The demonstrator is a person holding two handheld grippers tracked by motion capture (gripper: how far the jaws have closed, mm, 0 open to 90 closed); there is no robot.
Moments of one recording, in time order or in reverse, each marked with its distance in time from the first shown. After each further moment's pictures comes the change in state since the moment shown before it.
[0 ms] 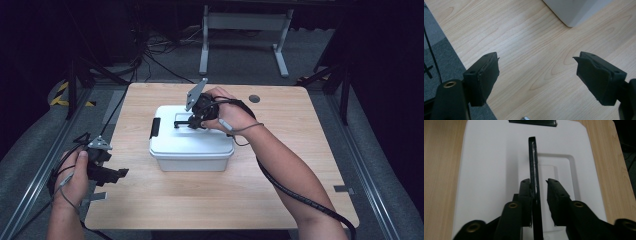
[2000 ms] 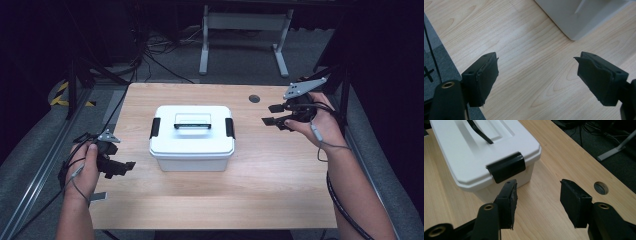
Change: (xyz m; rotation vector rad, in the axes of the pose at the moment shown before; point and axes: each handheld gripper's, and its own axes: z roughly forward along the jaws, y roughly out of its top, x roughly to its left) left arm 0.001 0.020 0.014 -0.015 0.011 -0.005; right arm 0.023 -0.170 -0.142 -0.165 -0.270 0.480
